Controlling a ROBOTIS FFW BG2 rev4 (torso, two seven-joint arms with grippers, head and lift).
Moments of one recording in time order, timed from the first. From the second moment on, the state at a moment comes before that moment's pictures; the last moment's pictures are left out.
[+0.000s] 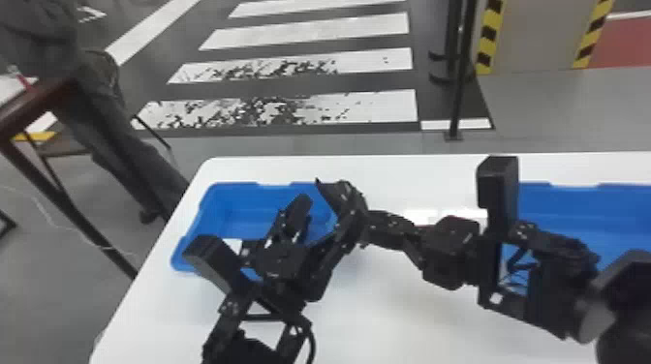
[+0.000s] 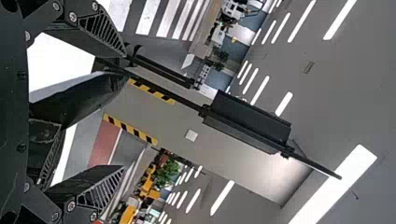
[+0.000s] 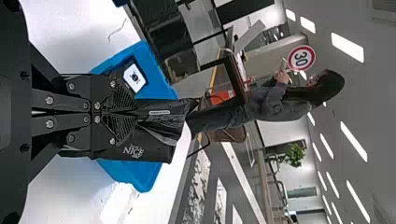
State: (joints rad) left arm 0.45 0.08 -0.13 -2.09 0.47 0.00 -0.14; right arm -0.12 -0.41 0.53 -1.95 -0.62 0.54 0.35
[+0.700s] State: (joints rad) left arm 0.45 0.08 -0.12 -2.10 0.46 0.09 -0.14; right arm -0.16 -0.42 0.64 -1.93 -0.67 0.50 0.34
